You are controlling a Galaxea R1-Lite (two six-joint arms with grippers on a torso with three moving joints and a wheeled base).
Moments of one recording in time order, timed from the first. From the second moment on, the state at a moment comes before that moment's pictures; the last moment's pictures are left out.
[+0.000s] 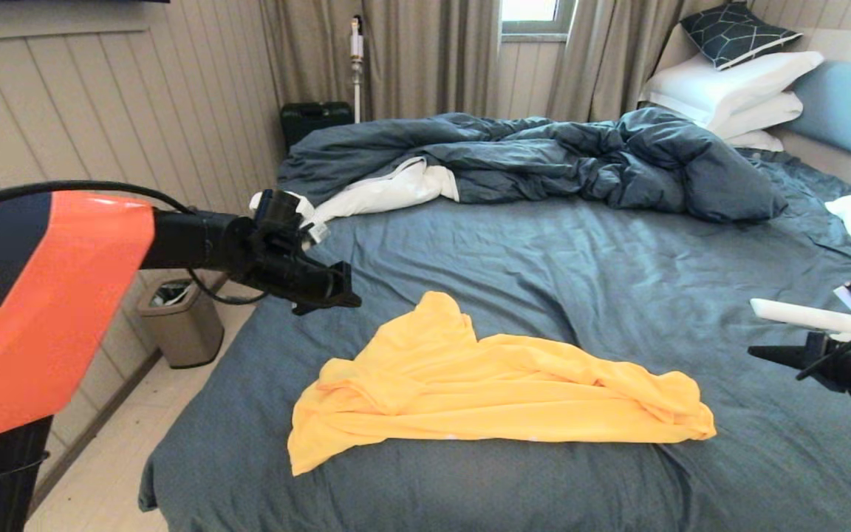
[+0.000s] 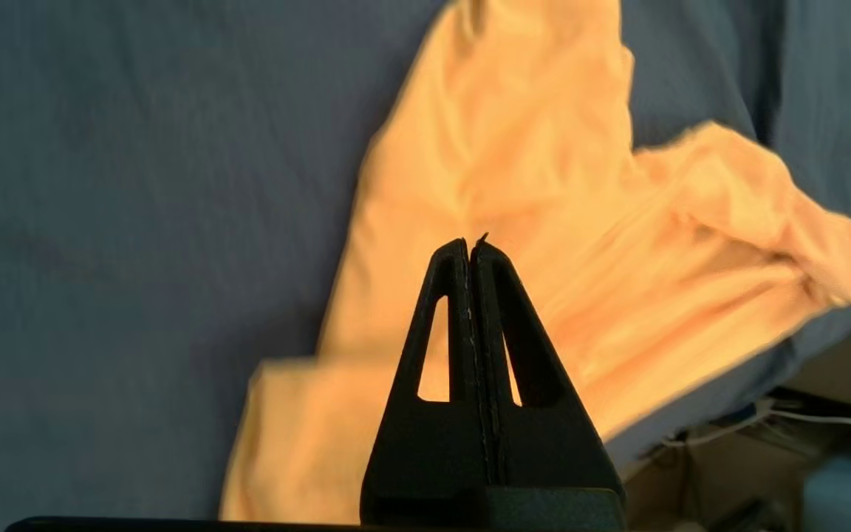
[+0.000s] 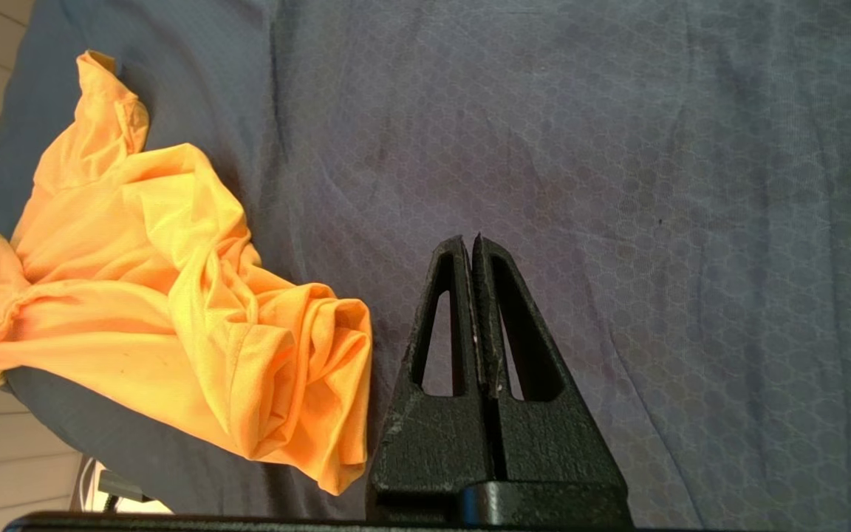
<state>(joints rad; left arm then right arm) -0.32 2.30 -1.84 0.32 -0.43 -0.36 -0.66 2.03 -1.05 -0.20 0.91 -0.10</state>
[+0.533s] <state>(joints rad) -0.41 2.43 -1.93 0.25 -0.42 -0.34 -0.66 2.03 -1.05 -0.20 0.91 -0.10</state>
